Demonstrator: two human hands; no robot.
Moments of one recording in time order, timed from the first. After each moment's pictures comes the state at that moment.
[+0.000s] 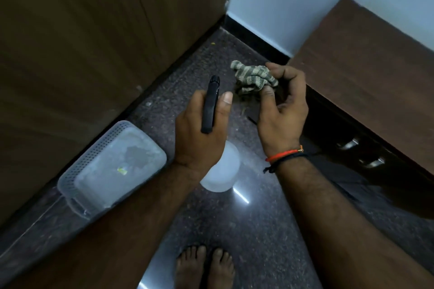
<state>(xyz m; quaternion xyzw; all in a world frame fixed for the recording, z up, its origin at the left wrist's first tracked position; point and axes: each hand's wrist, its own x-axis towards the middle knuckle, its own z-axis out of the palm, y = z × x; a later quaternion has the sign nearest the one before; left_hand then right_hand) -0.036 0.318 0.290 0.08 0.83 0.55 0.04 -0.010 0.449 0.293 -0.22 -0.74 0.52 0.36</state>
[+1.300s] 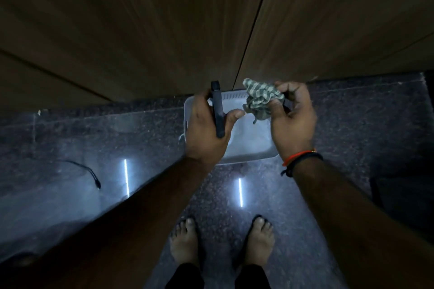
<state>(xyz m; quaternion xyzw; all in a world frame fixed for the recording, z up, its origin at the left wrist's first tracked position) -0.047 -0.022 0.165 -0.24 0.81 0.53 -0.10 -0.119 0.129 0.177 0.00 -0.84 0.54 0.02</state>
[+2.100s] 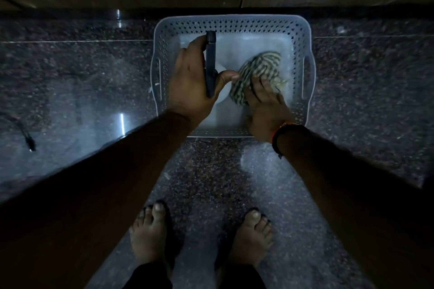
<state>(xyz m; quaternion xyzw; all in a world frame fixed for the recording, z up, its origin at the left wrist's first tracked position) -0.053 -0.013 -0.045 -0.20 0.89 0.41 -0.04 -0.115 0.172 -0.094 0.29 -0.87 0.02 -0.39</state>
